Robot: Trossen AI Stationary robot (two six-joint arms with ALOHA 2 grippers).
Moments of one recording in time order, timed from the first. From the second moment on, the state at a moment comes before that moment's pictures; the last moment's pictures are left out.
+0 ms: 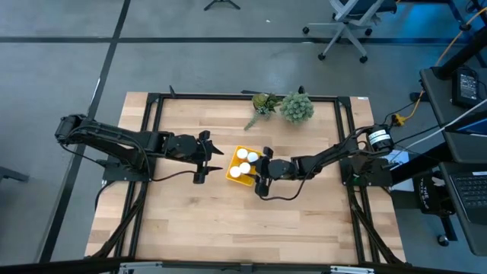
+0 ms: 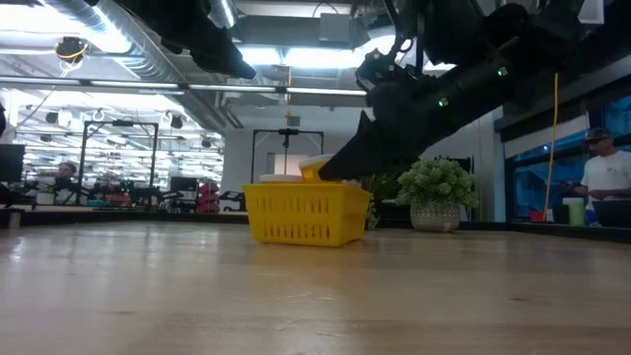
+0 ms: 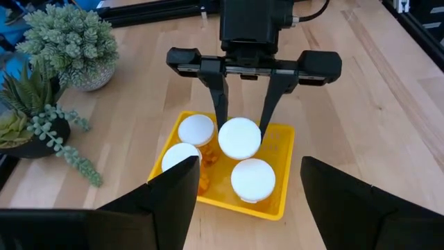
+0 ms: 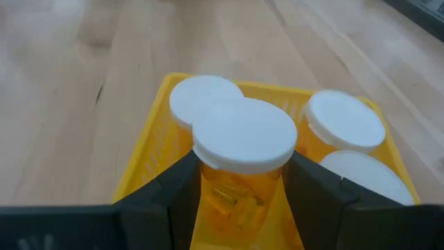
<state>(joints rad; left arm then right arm) -0.10 1.11 0.76 -0.21 -0.13 0.04 0.17 1.79 0.76 0.52 0.33 0.13</state>
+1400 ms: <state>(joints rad) -0.10 1.11 0.76 -0.21 -0.14 0.04 0.16 1.72 0.76 0.38 0.33 0.15</state>
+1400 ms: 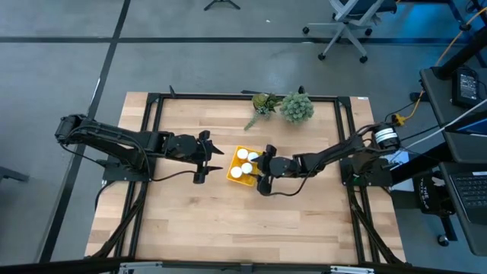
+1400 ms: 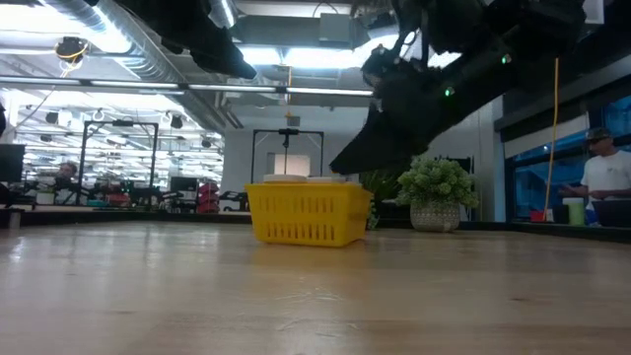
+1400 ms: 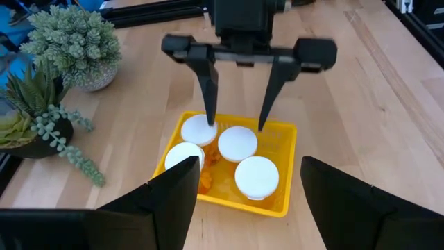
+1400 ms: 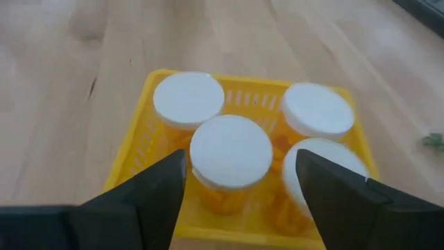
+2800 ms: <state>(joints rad) 0.01 0.85 0.40 0.11 -0.06 0.14 0.21 1.32 0.54 0.42 0.33 0.07</state>
